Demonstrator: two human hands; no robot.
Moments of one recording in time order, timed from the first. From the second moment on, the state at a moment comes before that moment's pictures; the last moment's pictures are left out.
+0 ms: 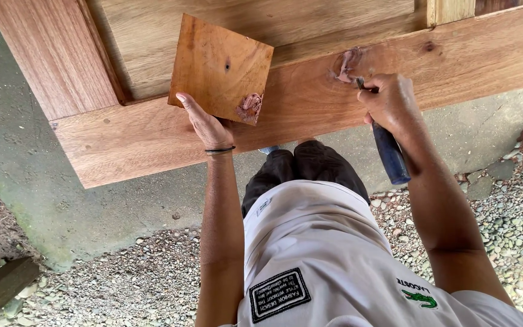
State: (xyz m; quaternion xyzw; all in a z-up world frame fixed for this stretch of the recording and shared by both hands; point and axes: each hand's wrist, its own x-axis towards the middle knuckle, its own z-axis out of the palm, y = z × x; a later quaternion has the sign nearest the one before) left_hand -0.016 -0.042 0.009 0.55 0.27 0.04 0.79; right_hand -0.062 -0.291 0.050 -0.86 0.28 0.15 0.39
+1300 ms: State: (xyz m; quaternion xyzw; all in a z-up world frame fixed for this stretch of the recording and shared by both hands) left_hand -0.012 -0.047 0.035 0.48 0.29 0.04 0.83; right_hand -0.083 -0.264 0.056 -0.89 0.23 0.15 0.38
